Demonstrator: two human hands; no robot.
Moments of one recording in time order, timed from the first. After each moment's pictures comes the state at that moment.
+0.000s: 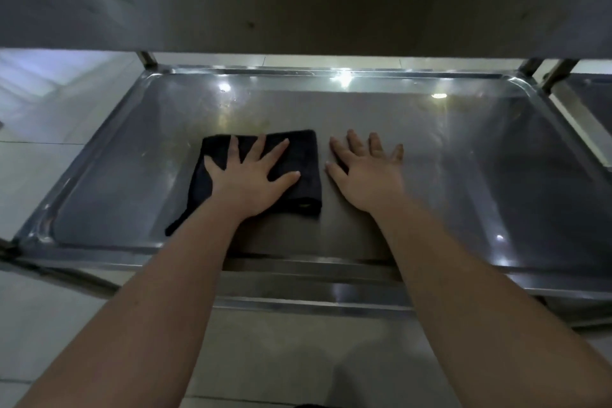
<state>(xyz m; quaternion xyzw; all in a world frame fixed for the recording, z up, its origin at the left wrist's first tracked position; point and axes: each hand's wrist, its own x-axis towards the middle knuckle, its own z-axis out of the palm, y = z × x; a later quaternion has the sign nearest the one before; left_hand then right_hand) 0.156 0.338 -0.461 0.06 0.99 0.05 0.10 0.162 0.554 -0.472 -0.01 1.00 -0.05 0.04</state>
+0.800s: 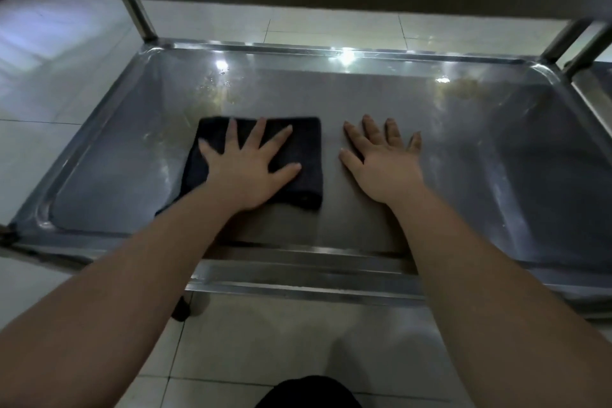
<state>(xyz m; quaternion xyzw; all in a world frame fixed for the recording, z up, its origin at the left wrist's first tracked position) 0.148 0.317 -0.466 0.10 0.99 0.02 0.09 0.156 0.552 -0.475 0.00 1.00 -0.03 0.05</state>
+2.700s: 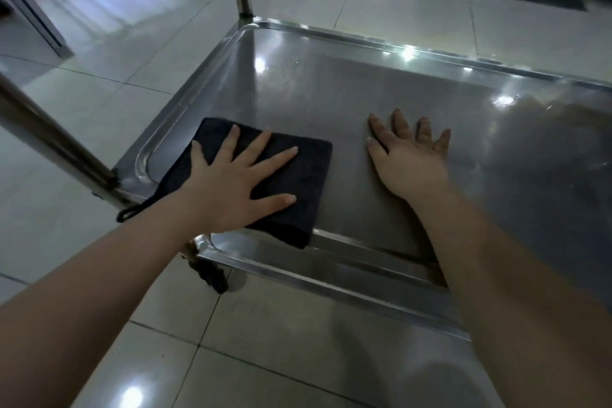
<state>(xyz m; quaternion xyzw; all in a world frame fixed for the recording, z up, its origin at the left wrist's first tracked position) 0.215 0.181 -0.459 0.10 0.99 0.02 0.14 0.136 0.450 -0.476 -0.03 1.00 -0.04 0.03</state>
